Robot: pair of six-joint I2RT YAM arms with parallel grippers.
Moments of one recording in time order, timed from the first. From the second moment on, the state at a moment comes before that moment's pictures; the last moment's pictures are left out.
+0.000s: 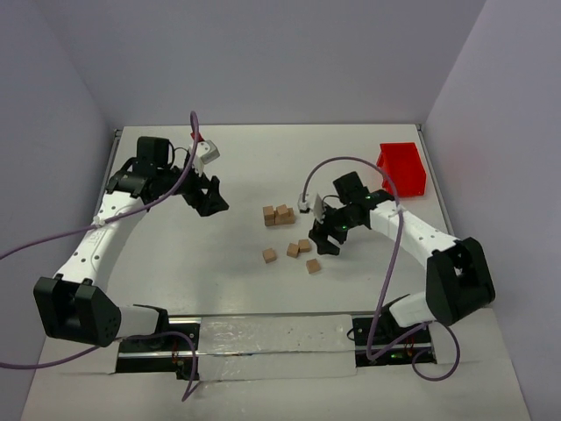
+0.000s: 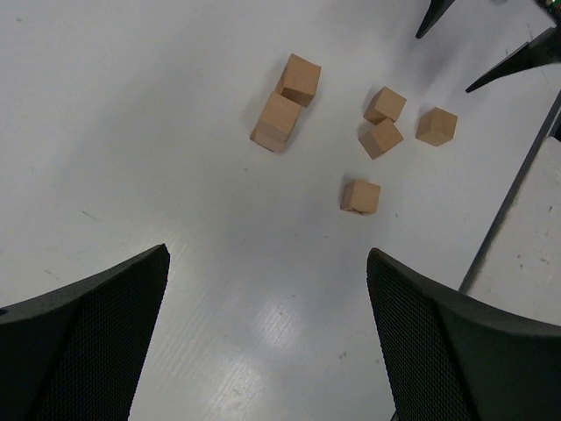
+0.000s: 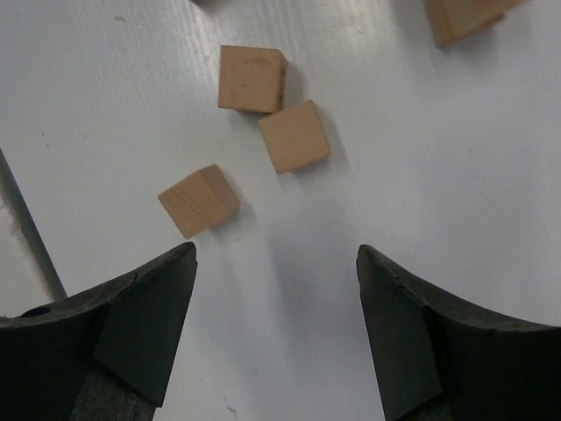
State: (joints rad) left arm -0.22 1.32 1.23 -0.70 0.72 0.40; right arm 0.40 1.40 0.92 -0.69 -0.52 -0.73
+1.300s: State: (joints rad) left arm -0.21 1.32 1.17 -0.68 0.77 0.41; right arm 0.57 1.71 1.04 -0.61 -0.40 -0.93
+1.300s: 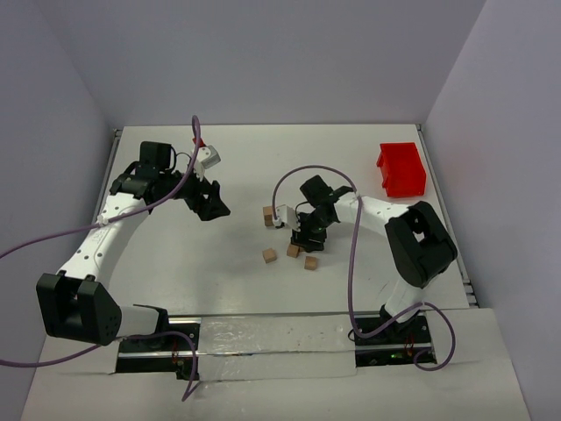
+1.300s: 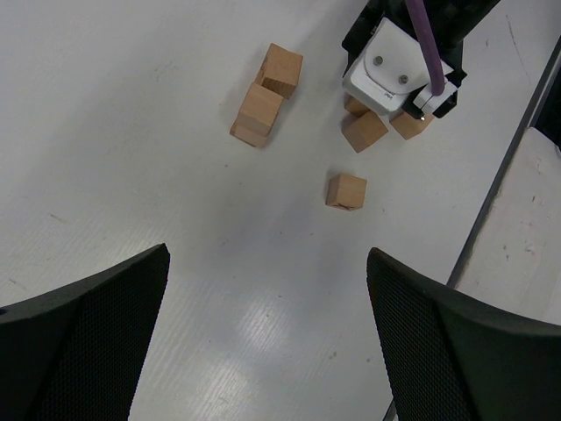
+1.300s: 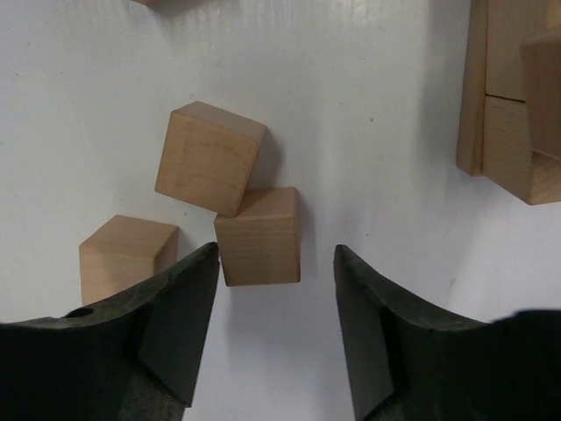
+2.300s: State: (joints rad) left arm -0.21 1.34 1.17 -0.67 0.77 0.43; right arm 0.44 1.84 1.49 -0.92 -0.49 -1.18
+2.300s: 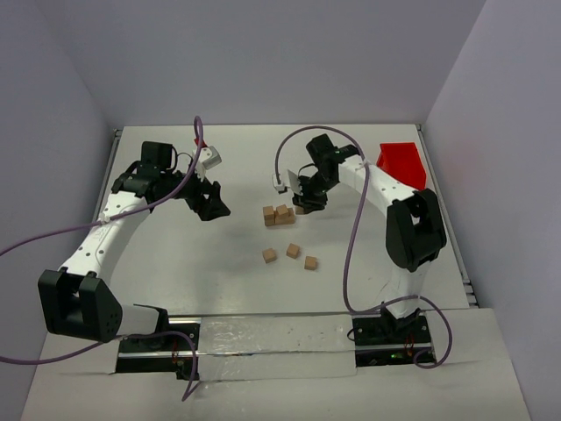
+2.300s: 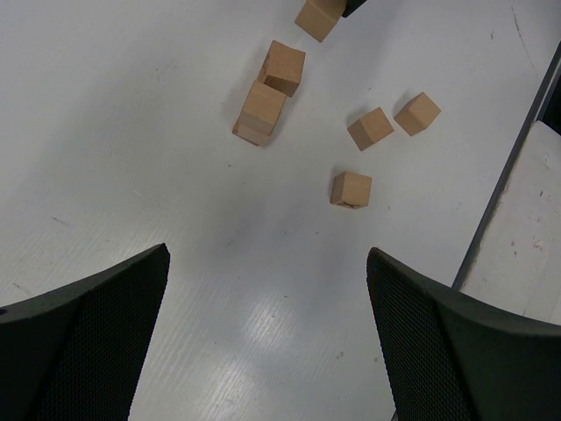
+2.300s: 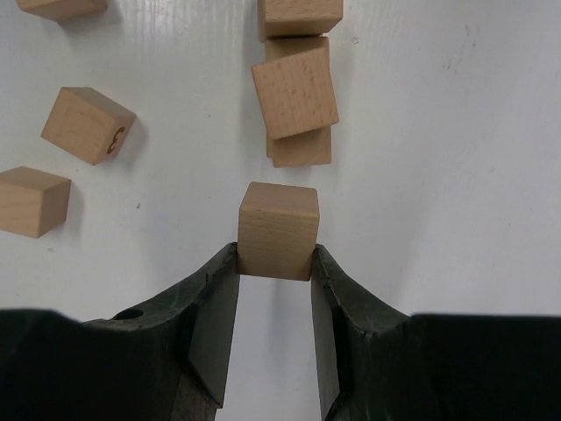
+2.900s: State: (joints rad) left arm -0.21 1.34 1.17 -0.67 0.78 0.44; right arm 0.44 1.93 1.60 -0.99 -0.49 -1.22
